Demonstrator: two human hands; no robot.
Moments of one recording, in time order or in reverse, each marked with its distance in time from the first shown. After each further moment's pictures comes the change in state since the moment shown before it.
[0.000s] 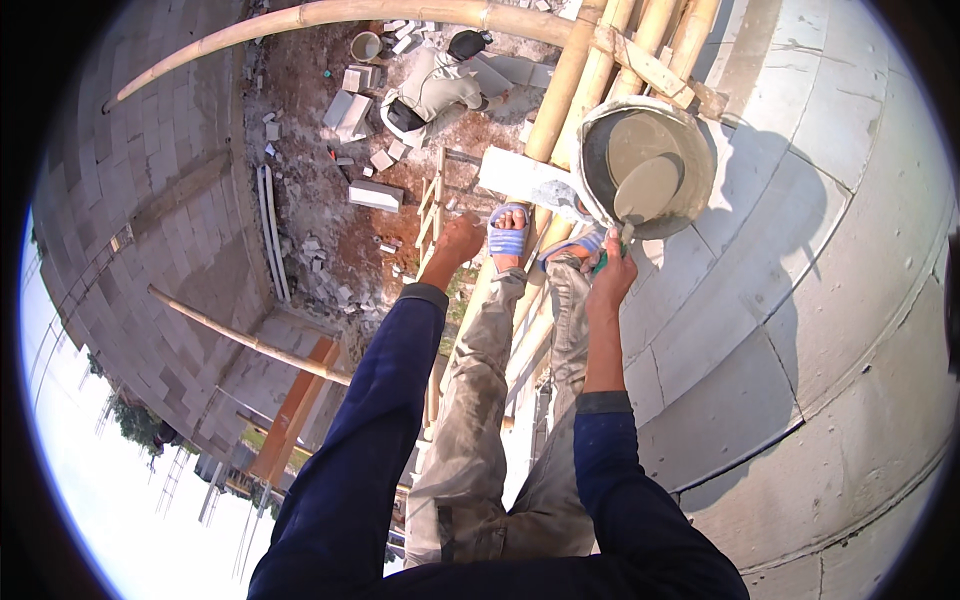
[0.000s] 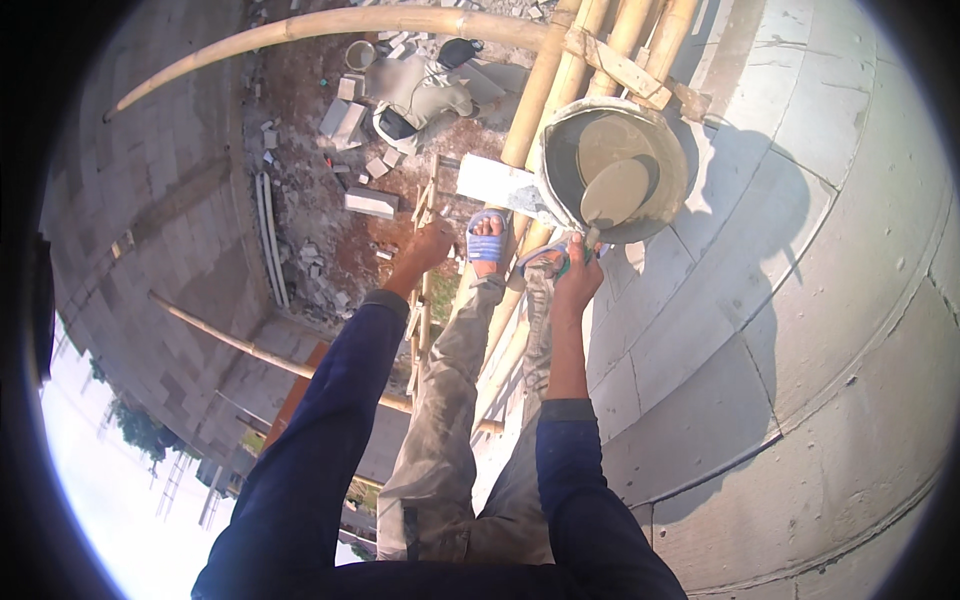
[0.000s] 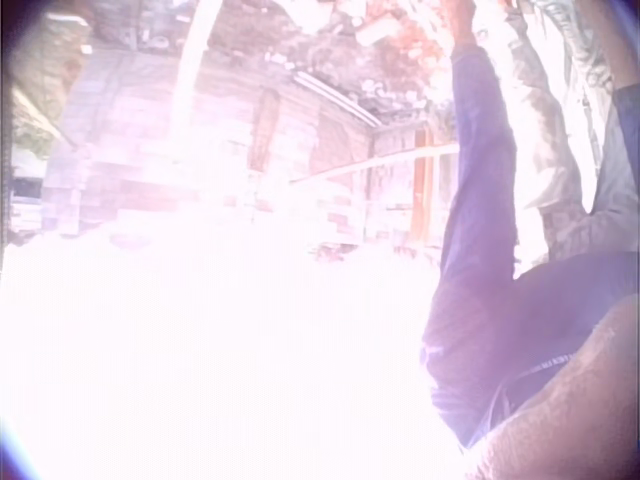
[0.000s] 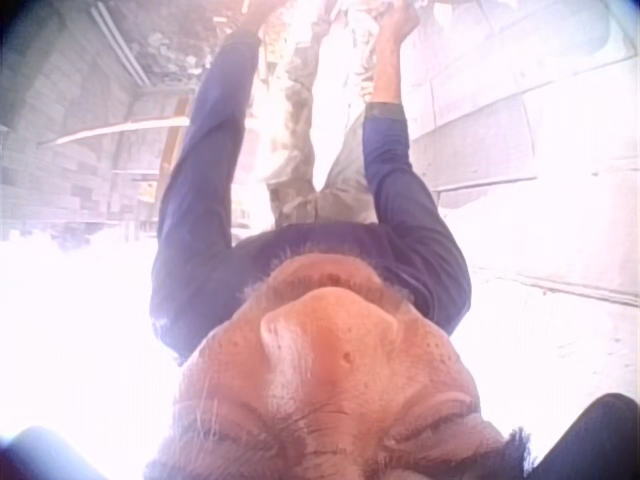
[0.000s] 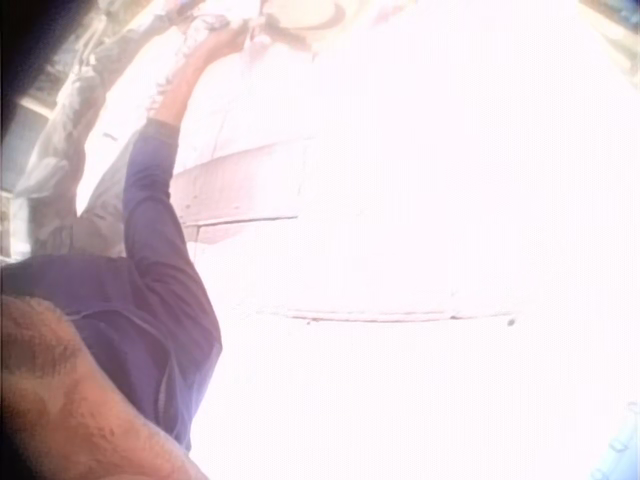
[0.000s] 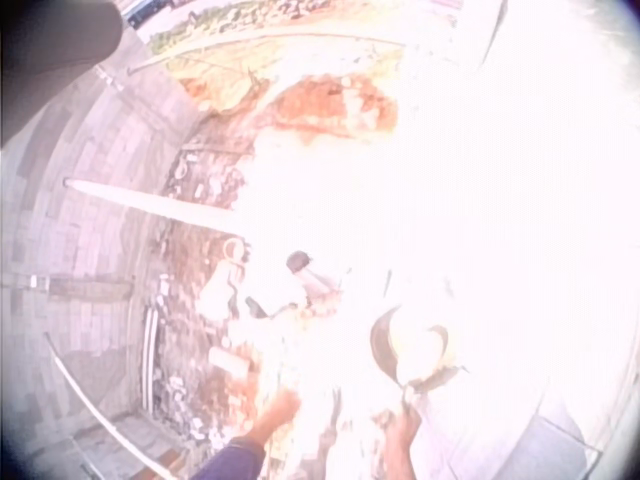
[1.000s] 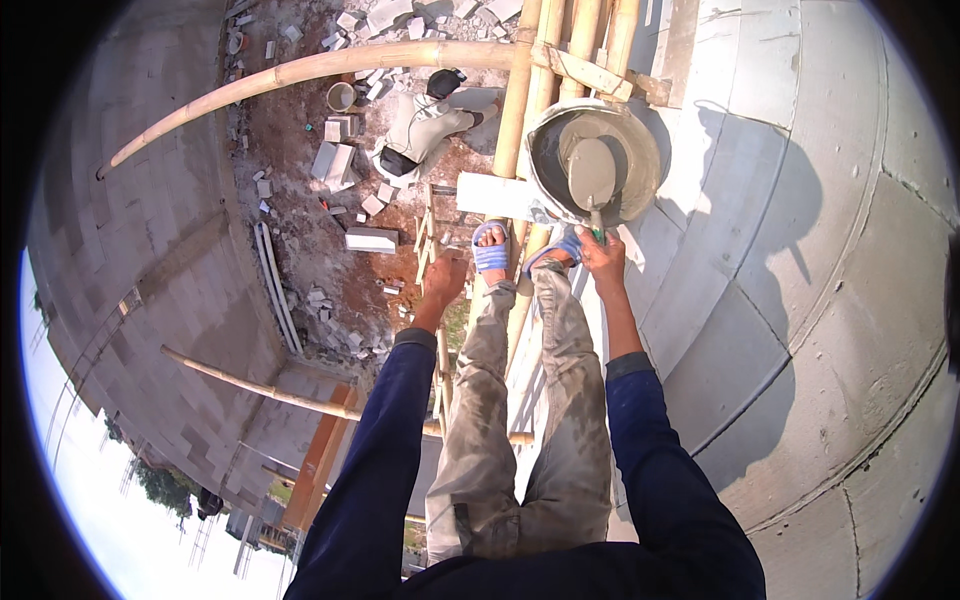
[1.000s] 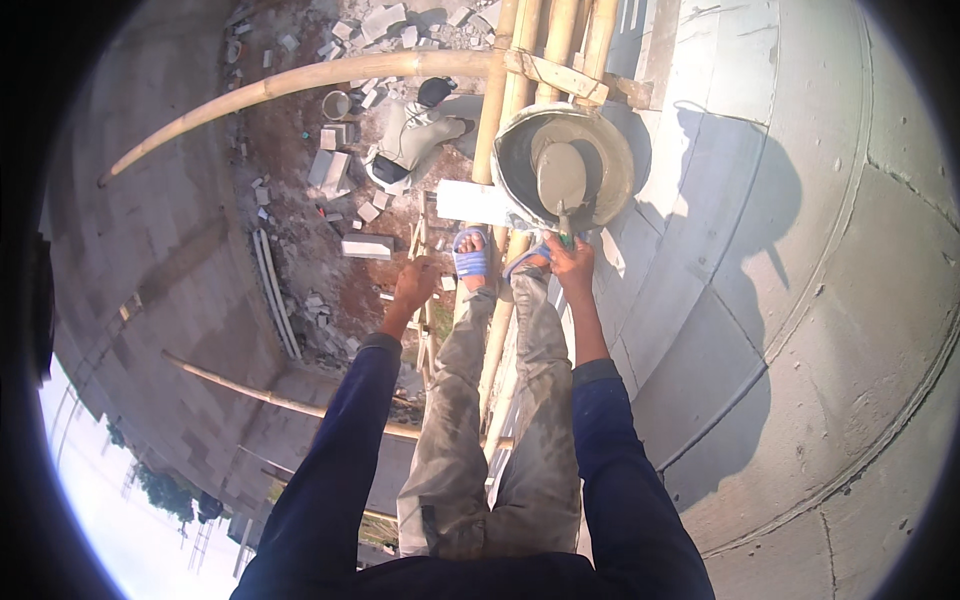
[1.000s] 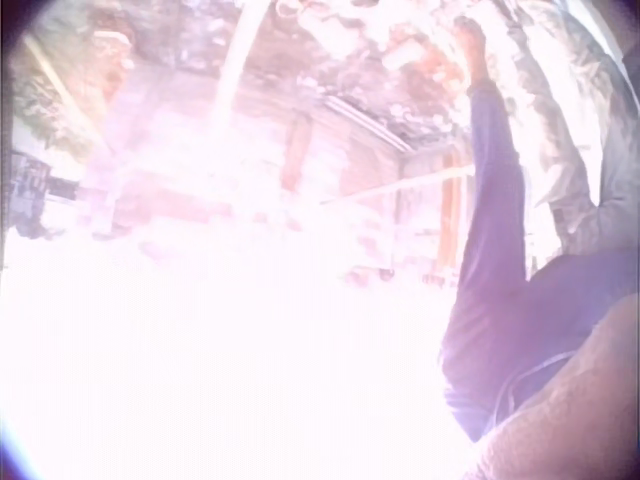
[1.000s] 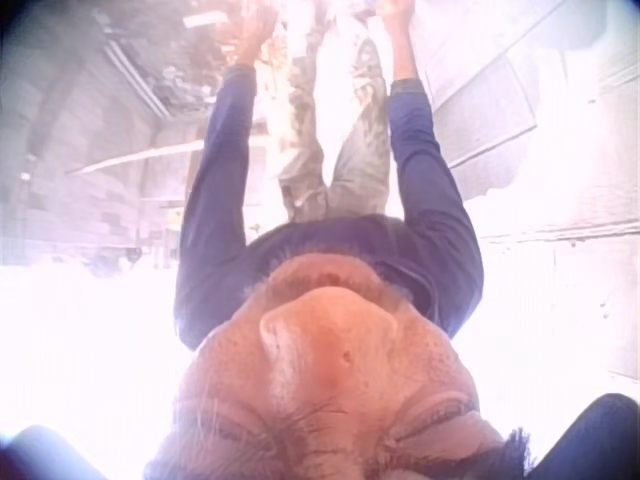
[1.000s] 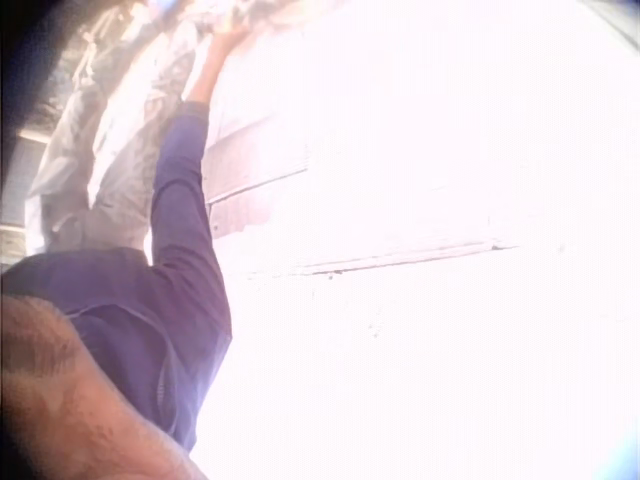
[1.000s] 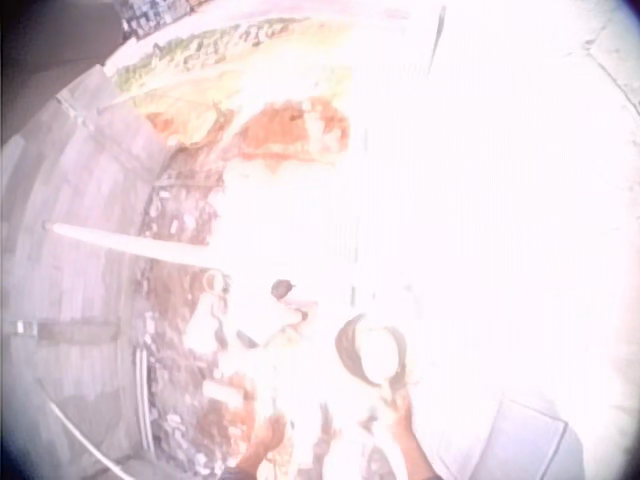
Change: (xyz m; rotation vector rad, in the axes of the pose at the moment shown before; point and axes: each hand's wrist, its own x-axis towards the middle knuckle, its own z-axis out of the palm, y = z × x) left_hand -0.088 0.059 -0.035 -0.262 0.157 -0.015; right_hand 0.040 -0.016 -0.065 -0.167 -0.246 -0.014
